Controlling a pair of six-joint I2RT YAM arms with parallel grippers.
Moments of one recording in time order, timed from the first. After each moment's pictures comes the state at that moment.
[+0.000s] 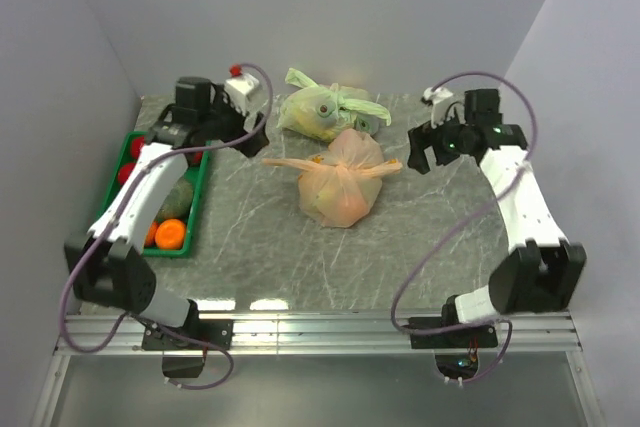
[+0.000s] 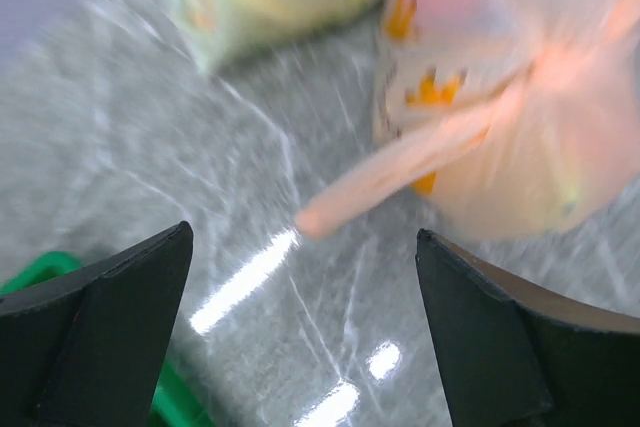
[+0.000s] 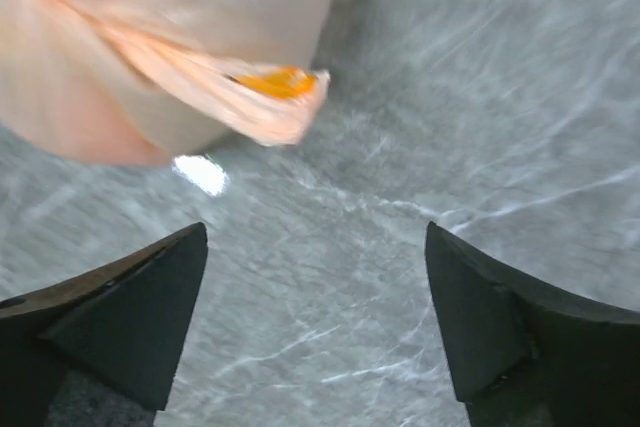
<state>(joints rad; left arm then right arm) -0.21 1.50 1.38 -0.50 0.44 0.31 0.01 1.47 1.38 -0.82 -0.43 -0.42</state>
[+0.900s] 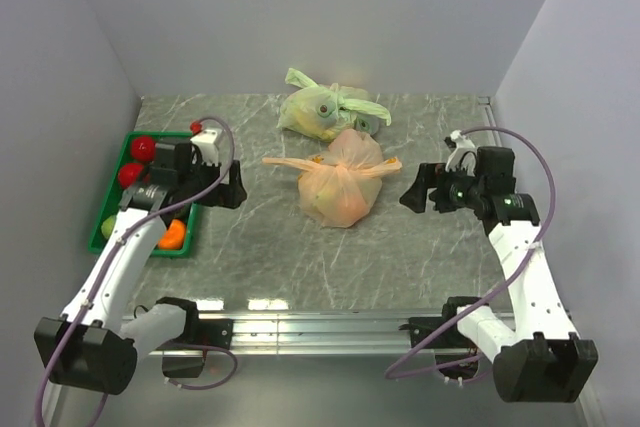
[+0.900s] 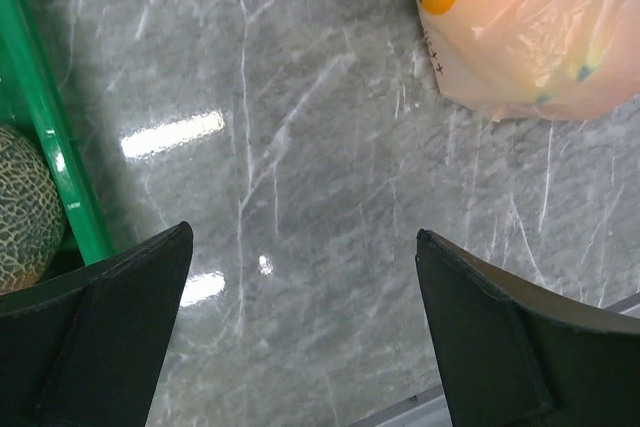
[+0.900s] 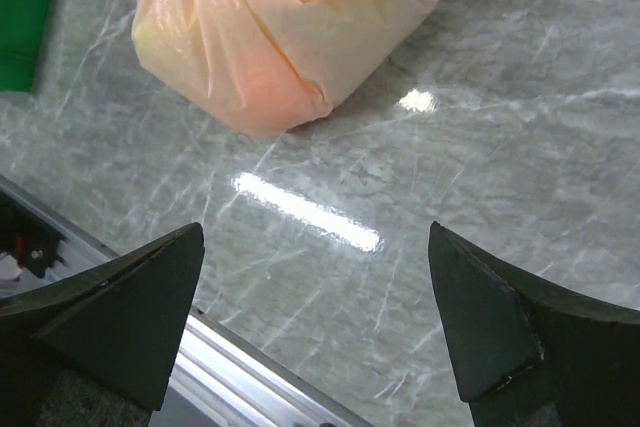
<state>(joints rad) -0.17 1.06 0.99 -0.68 0.24 -0.07 -0.03 0.97 0.94 -0.72 -0.57 0.05</state>
